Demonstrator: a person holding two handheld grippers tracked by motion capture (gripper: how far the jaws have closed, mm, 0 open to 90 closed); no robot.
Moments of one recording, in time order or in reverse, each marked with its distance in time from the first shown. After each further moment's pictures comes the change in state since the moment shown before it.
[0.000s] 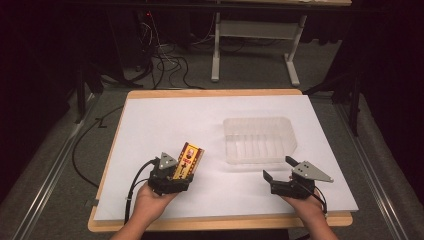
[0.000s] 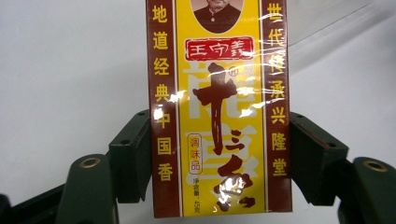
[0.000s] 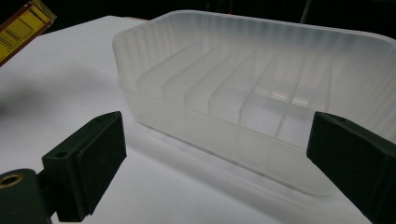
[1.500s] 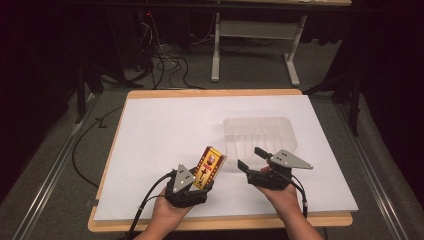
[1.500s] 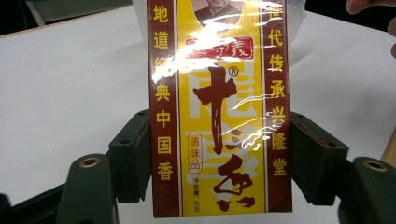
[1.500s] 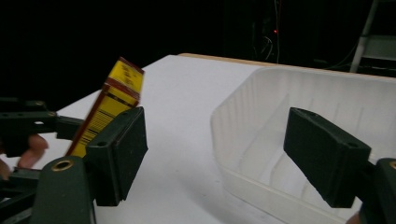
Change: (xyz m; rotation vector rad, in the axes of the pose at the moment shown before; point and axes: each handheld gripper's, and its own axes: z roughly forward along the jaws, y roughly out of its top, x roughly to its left) left arm -0.042 -0.031 -0.007 -0.150 -0.211 0.058; right arm 0.053 0.051 0.025 -0.075 0.194 0.089
